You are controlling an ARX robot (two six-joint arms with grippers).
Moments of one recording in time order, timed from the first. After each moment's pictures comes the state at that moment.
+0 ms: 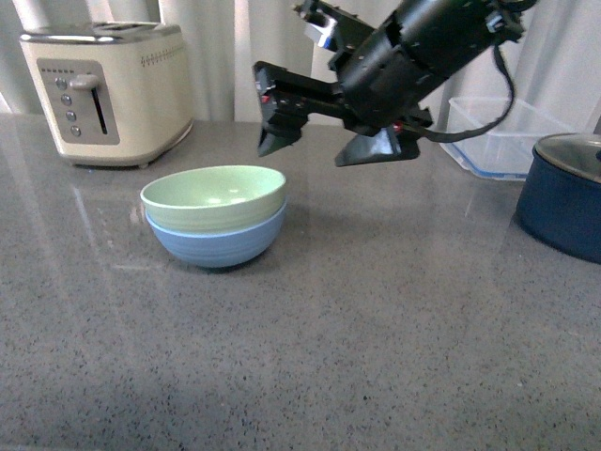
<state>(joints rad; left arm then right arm) 0.00 0.00 0.02 0.00 0.00 -0.01 0.35 2.04 1.69 -0.41 -0.33 0.09</state>
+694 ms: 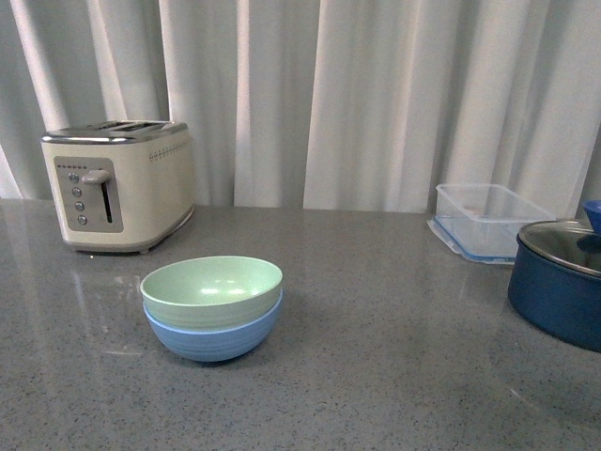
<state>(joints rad) 0.00 0.00 0.02 0.00 0.00 0.00 -0.01 1.16 0.83 -0.38 -0.22 0.01</state>
